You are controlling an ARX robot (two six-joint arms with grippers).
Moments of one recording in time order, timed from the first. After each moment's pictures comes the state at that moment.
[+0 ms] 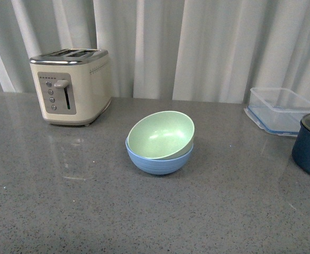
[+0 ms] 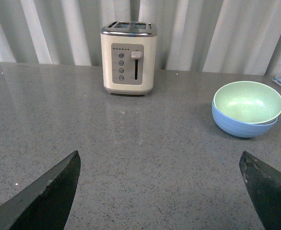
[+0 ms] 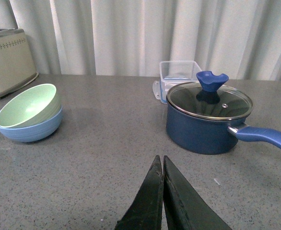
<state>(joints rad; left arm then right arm) 0.00 0.00 0.02 0.00 0.00 -0.01 0.00 0.00 0.01 0.00 0.00 0.00</state>
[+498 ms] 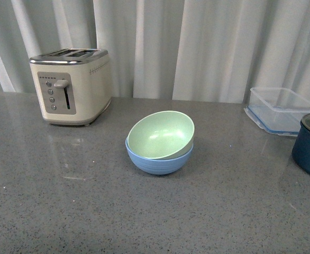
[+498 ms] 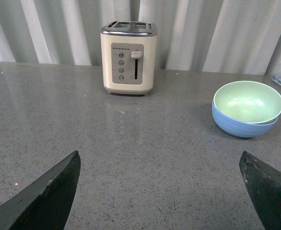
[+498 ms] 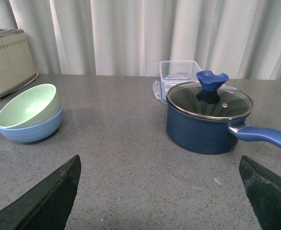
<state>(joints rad) 0.00 0.00 0.02 0.00 0.00 -0.01 0.00 0.00 0.01 0.00 0.00 0.00</state>
